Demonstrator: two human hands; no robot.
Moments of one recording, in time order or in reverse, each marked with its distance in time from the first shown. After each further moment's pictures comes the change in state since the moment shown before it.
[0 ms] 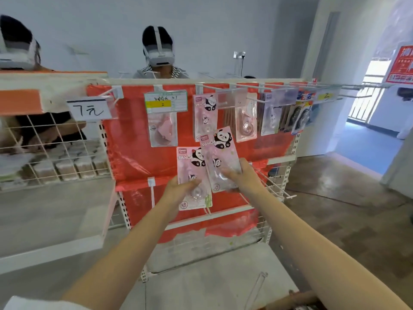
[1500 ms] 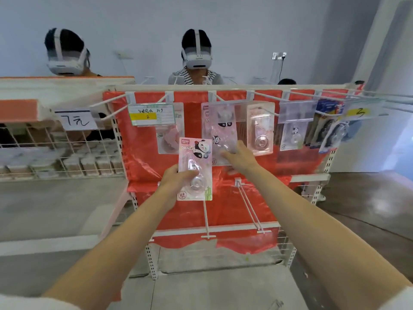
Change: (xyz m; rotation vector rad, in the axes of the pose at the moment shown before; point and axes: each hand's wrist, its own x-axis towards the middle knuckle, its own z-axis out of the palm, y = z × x) left_hand 0.037 0.042 0.031 0.135 0.238 0.034; right_hand 0.115 -0.041 -0.019 -0.296 -0.149 -0.090
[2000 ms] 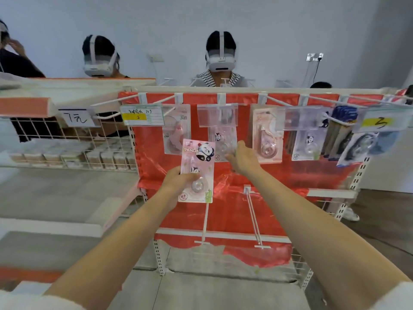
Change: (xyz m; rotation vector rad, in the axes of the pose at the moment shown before) left_hand 0.004 0.000 0.029 0.028 0.145 0.009; right_hand 0.041 0.017 -0.009 -0.450 0.003 -0.155
